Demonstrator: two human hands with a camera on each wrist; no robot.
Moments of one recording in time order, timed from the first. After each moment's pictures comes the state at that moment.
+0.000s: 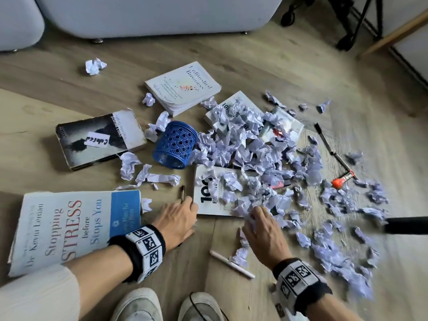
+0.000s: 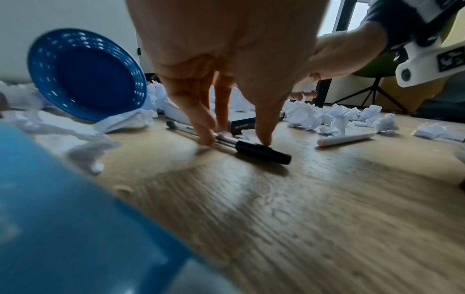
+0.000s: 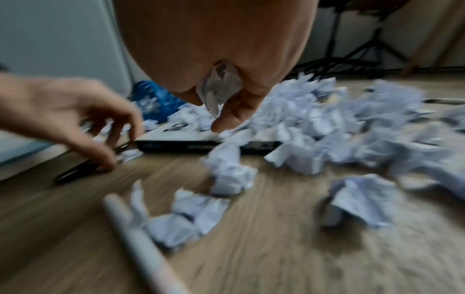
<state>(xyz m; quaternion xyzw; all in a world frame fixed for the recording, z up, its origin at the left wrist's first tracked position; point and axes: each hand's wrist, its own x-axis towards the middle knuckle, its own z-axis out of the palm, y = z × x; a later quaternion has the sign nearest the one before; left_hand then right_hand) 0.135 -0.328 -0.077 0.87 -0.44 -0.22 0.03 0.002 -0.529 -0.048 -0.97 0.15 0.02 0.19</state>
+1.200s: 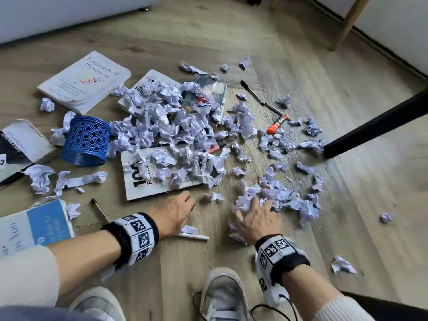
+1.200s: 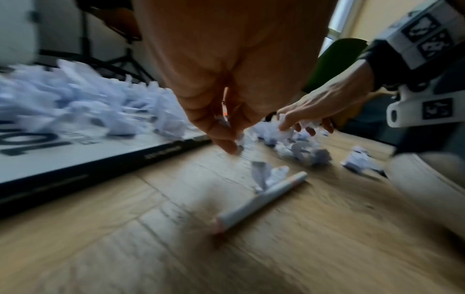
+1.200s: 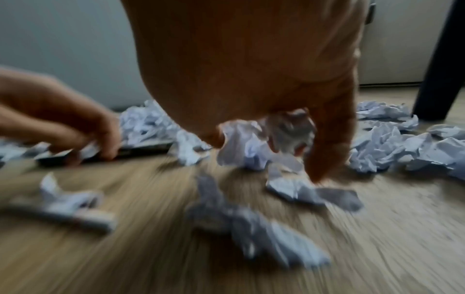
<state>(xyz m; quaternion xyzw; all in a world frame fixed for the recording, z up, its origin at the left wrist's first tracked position) 0.063 -0.427 -0.069 0.76 -0.59 -0.25 0.10 -0.125 -0.592 -0.080 -0.85 0.46 0.25 0.06</state>
